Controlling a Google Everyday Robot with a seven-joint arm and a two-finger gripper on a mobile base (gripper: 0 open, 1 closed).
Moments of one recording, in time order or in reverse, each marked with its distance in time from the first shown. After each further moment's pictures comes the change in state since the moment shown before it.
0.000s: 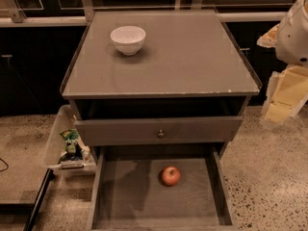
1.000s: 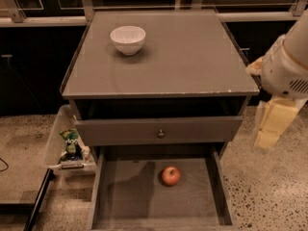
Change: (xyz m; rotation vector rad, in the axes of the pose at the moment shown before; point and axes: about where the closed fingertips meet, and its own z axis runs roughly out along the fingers) arm 0.007 0.028 0.046 -0.069 0.012 -0.011
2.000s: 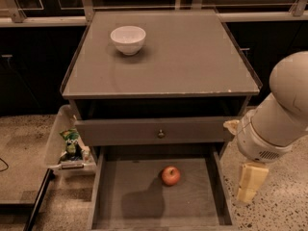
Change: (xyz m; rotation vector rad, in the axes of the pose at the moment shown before) arm 0.019 0.069 0.123 -0.120 -0.019 -0.068
